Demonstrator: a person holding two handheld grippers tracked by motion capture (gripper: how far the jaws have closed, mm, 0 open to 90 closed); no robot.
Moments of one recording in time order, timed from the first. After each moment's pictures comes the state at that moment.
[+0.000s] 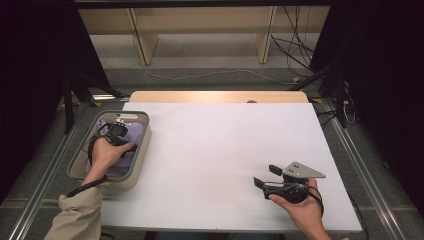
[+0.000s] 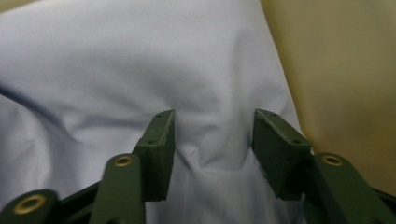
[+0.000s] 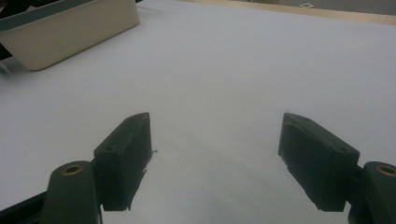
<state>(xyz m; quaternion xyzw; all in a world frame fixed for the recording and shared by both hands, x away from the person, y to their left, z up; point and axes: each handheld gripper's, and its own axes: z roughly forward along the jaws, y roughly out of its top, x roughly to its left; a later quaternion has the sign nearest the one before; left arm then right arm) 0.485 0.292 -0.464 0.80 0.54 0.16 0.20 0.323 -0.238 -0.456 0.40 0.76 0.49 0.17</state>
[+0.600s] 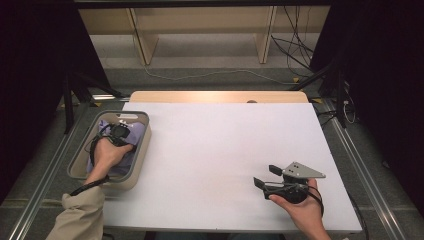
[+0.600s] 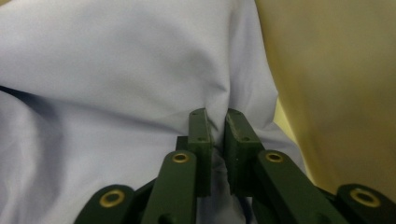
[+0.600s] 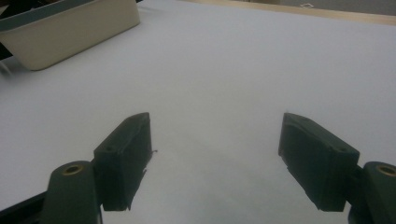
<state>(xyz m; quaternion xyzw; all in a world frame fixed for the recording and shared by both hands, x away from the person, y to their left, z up) 0.485 0.289 -0.466 0.81 0.54 0.14 0.20 0.322 -0.238 -0.456 0.40 0.76 0.49 0.17</state>
